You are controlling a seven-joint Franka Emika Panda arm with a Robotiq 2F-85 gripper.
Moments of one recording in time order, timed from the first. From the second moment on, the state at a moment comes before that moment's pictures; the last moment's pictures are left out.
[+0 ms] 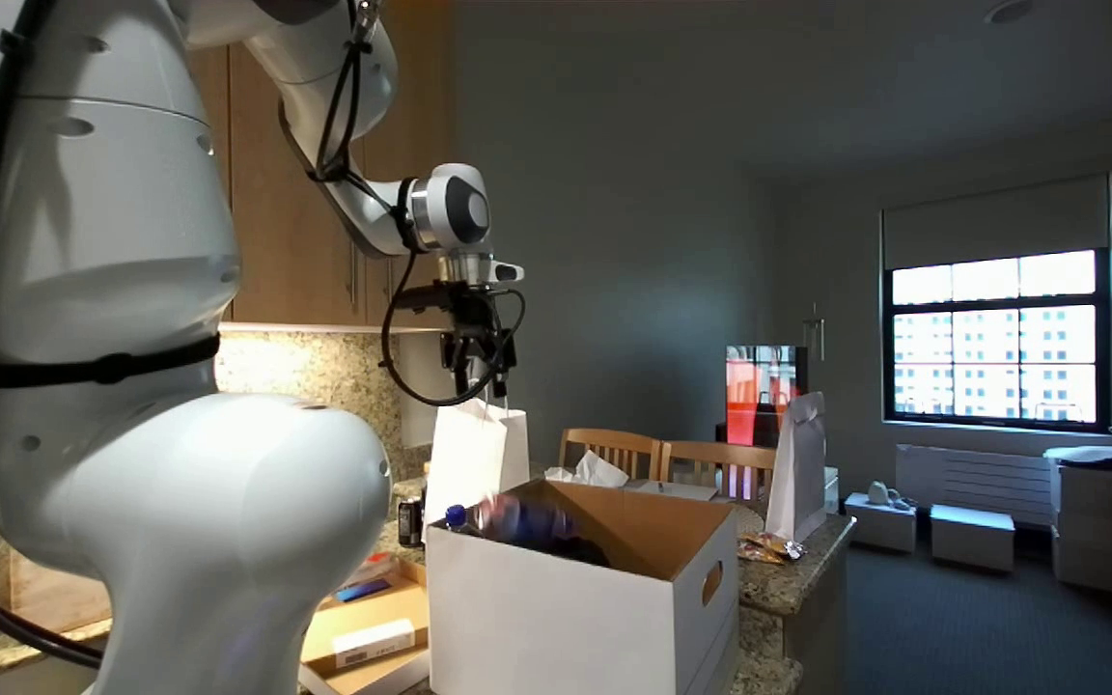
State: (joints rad) arm 0.26 -0.25 0.21 -2.17 -0.02 2.04 0.53
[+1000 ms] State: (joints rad) arm 0.26 -0.25 0.34 -2.20 0.04 2.05 0.54
